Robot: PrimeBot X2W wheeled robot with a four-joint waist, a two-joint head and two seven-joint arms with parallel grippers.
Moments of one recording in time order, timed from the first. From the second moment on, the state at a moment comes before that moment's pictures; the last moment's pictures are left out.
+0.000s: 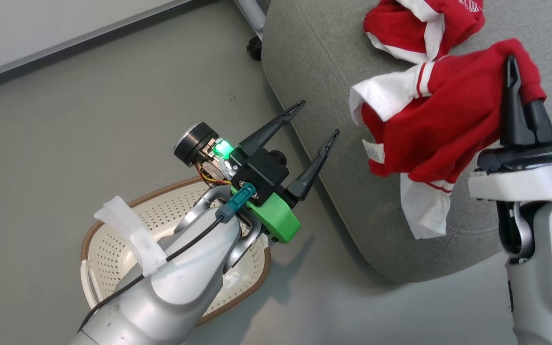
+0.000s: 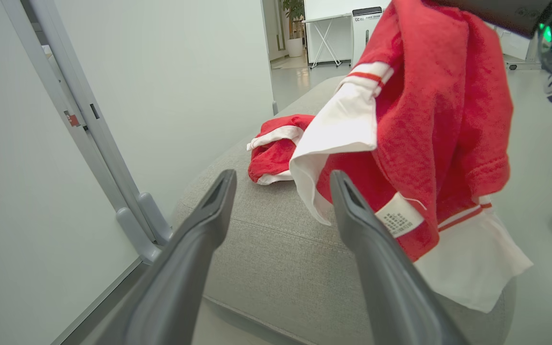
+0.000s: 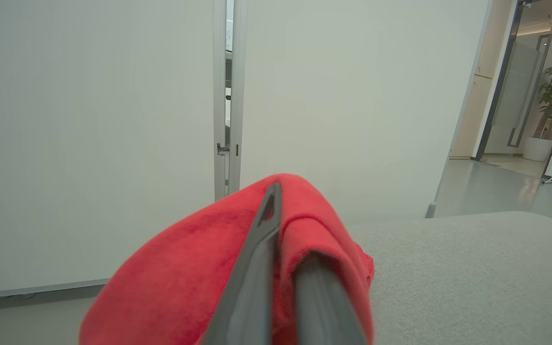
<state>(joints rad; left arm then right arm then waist) -0.72 0.11 -0.81 0.43 -0.26 -0.07 -0.26 -0.39 -0.05 -0.10 -0.02 0.10 0.13 -0.26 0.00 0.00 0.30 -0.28</state>
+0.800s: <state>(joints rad) -0.84 0.14 -0.76 0.39 -0.23 -0.07 -0.26 -1.08 -0.39 -0.30 0.15 0.08 0.13 -0.26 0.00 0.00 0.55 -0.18</state>
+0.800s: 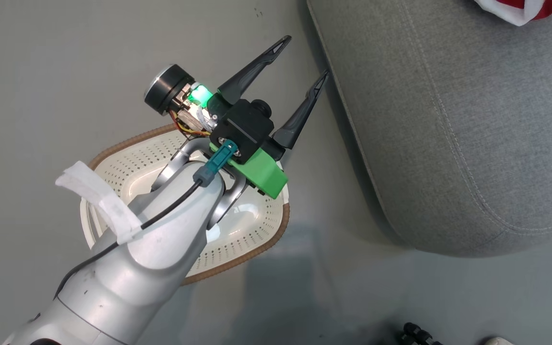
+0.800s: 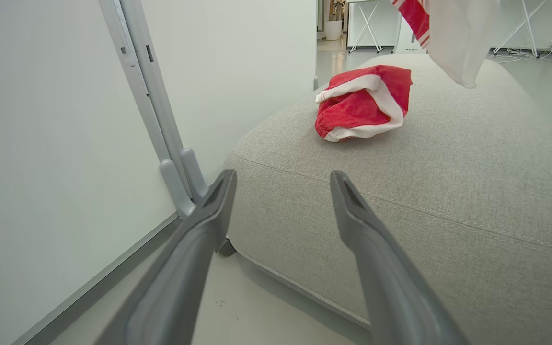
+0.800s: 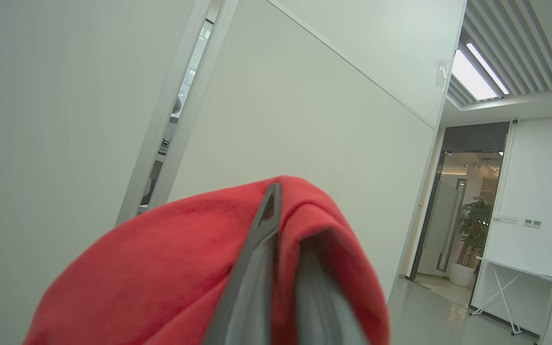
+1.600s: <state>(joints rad) -0.88 0.12 -0.74 0.38 -0.20 -0.08 -0.26 -0.92 -0.32 -0.34 0.56 0.06 0.13 -0.26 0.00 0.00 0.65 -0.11</state>
